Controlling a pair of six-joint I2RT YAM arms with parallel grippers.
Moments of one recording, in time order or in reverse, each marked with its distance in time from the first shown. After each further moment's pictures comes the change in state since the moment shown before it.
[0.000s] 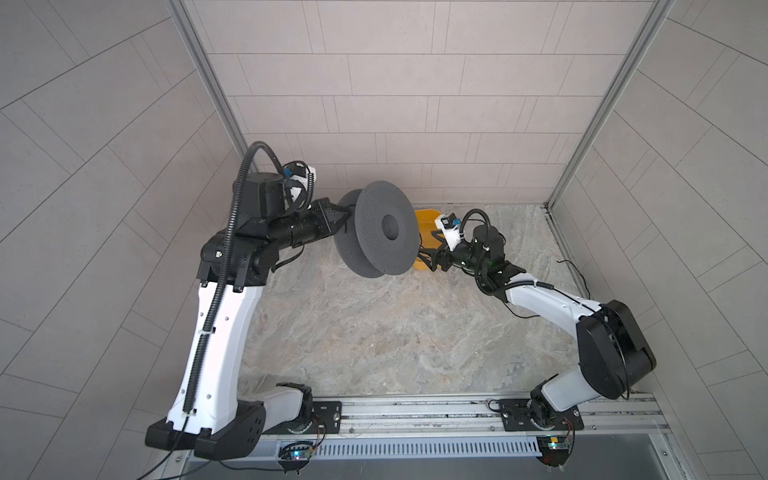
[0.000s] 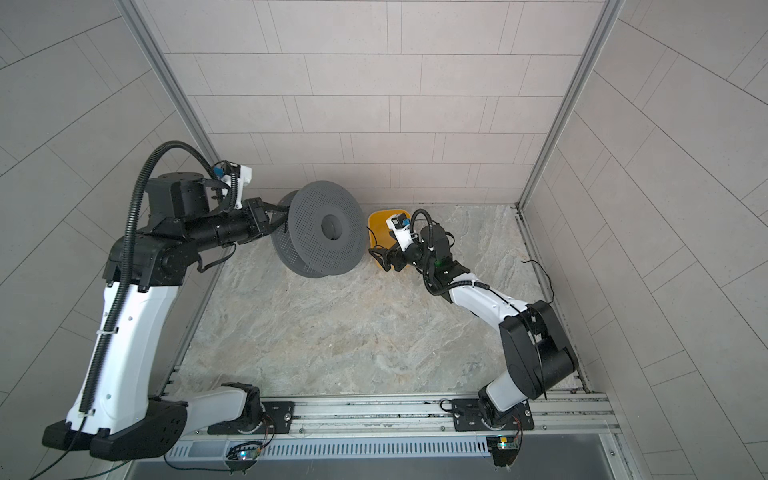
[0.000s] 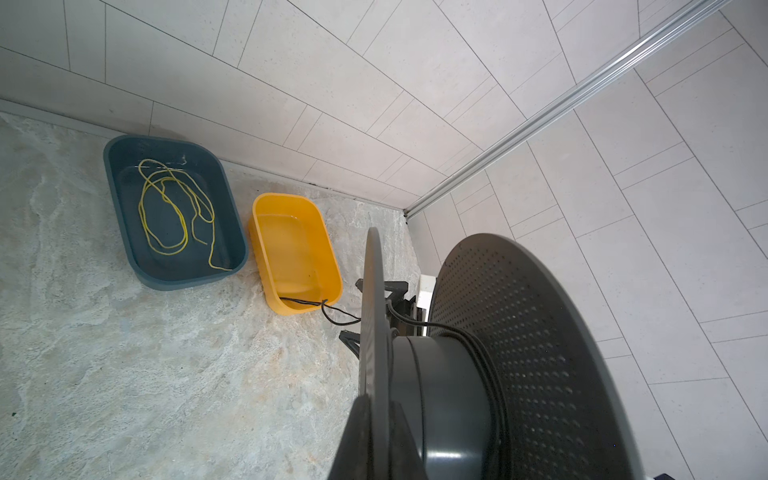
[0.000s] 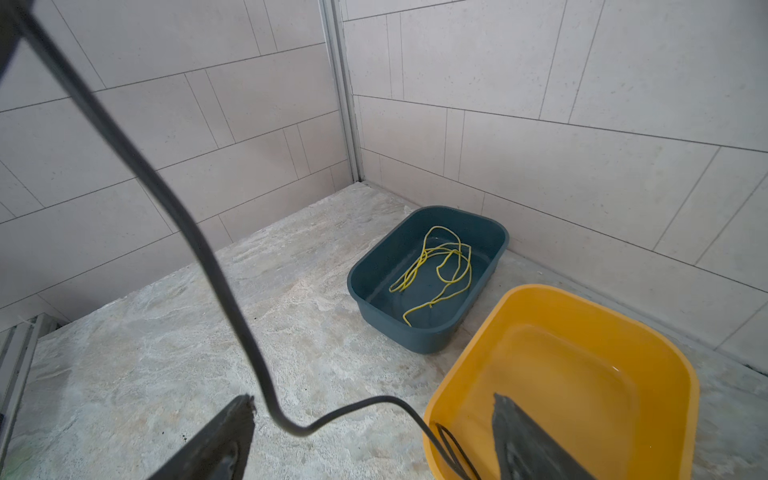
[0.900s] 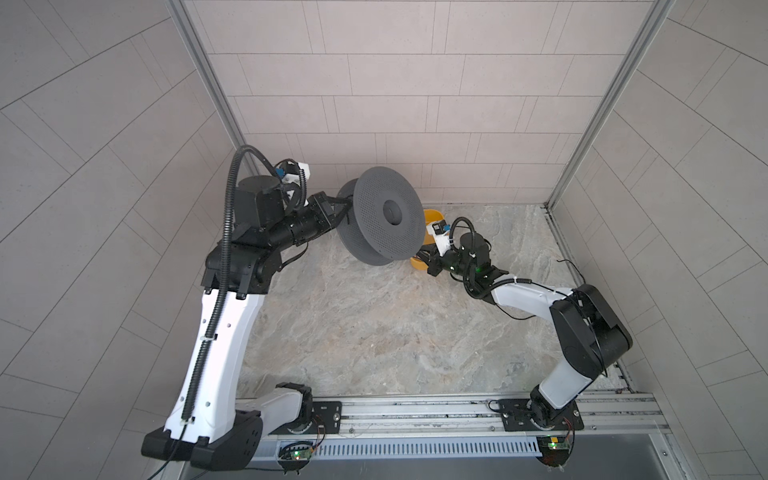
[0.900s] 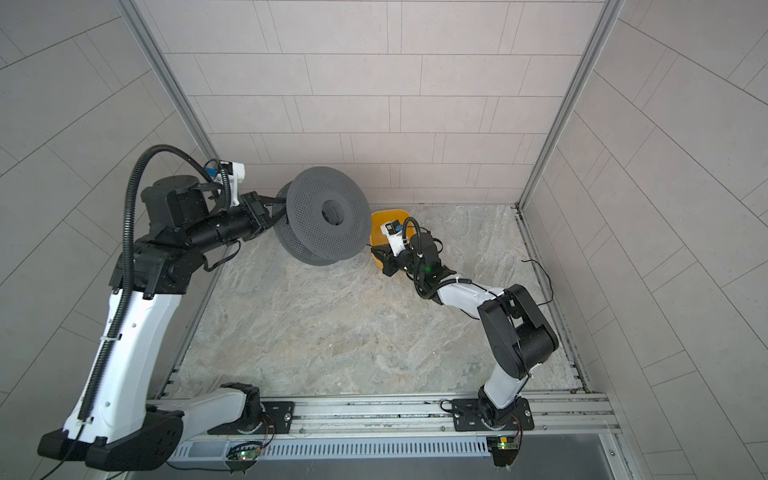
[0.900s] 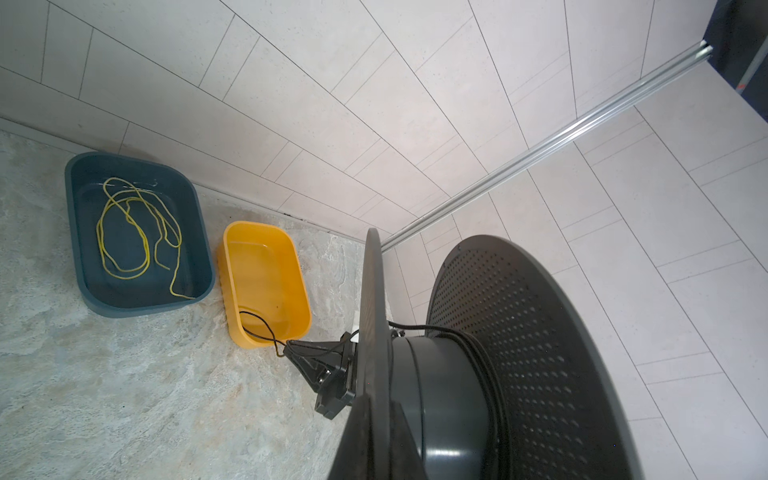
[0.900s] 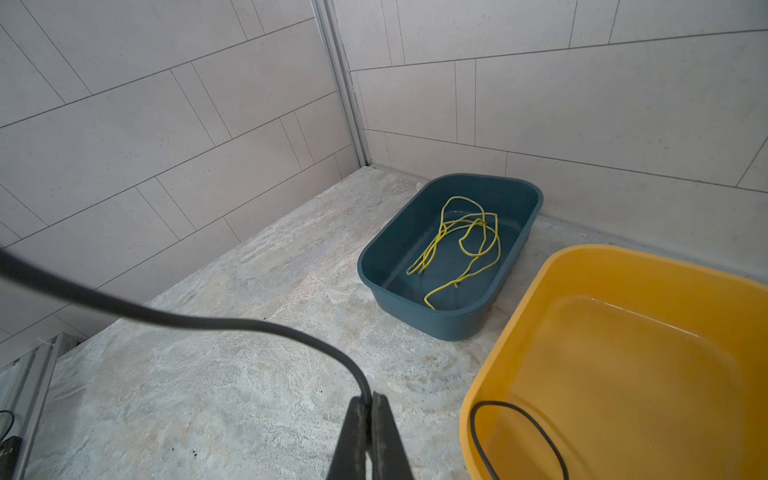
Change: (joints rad) left arm 0.000 -0.053 -0.127 0.223 -0.017 -0.173; right arm 0.048 0.112 -0.042 0.131 0.034 0.121
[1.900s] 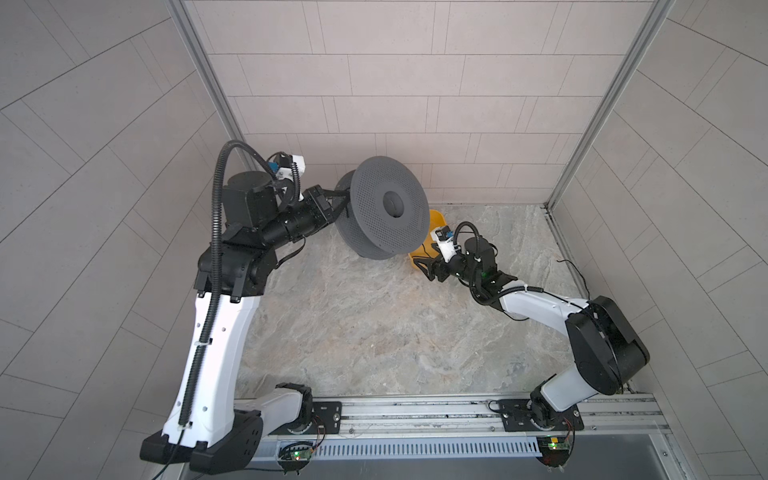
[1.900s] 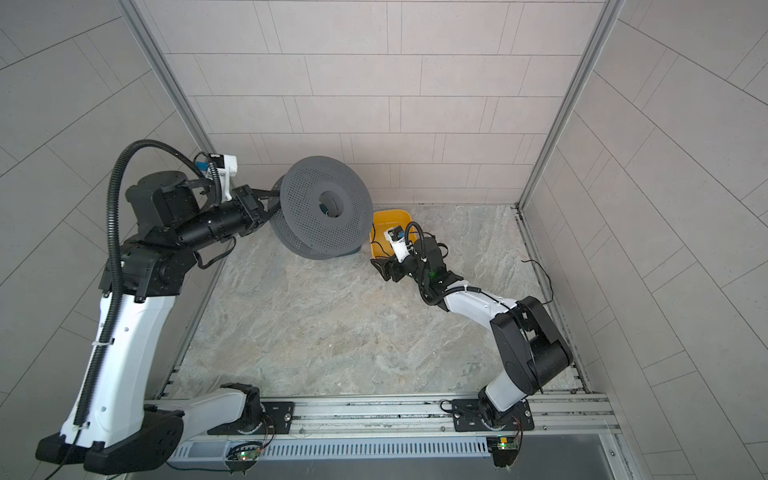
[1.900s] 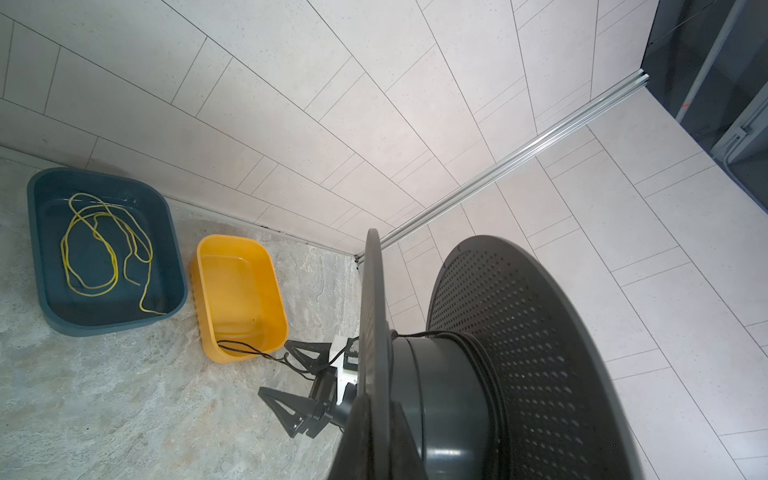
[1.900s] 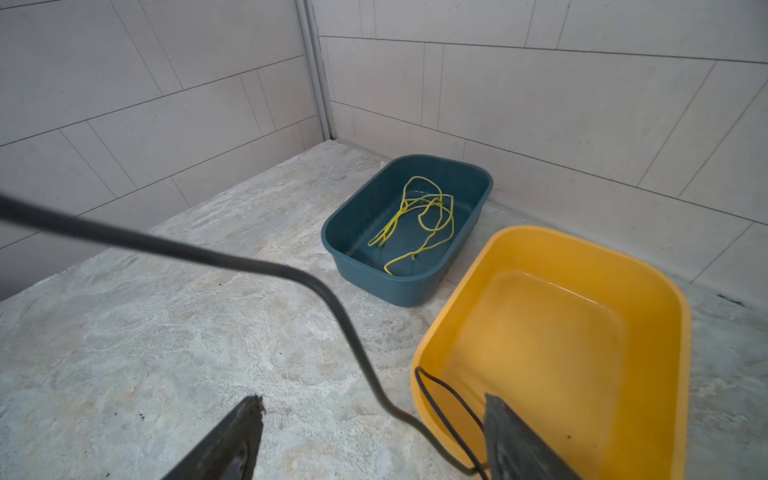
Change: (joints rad) left arm 0.000 0.002 0.064 0.008 0.033 -0.033; right arm -0.018 -0.095 -0.058 -0.102 0.113 -0.143
